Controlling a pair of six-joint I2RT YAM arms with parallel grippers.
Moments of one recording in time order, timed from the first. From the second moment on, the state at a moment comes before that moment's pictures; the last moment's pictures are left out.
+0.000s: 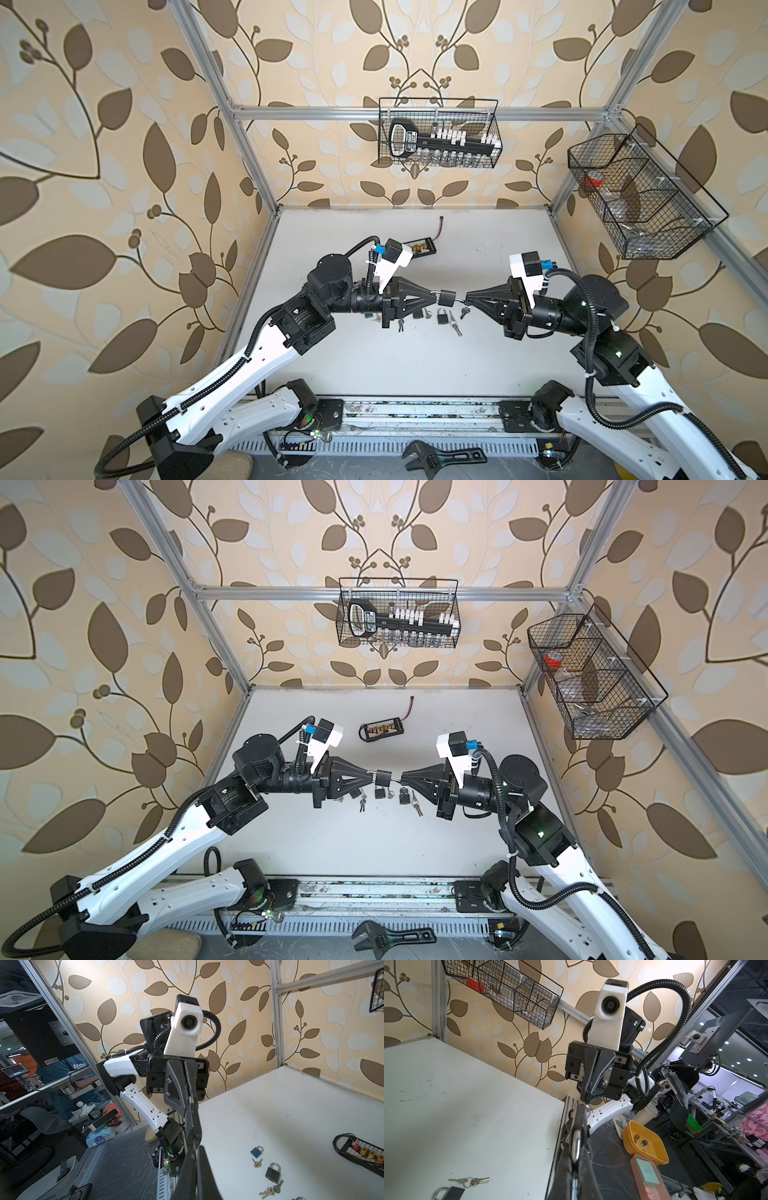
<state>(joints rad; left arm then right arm) -0.75 0.95 0.99 -0.09 0.75 -0.43 0.55 0.67 0.90 -0.21 -0.70 0.30</state>
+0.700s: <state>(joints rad) -0.74 1.05 1.13 -0.37 0.63 -0.31 0.55 0.53 0.83 -0.39 -0.22 0.24</state>
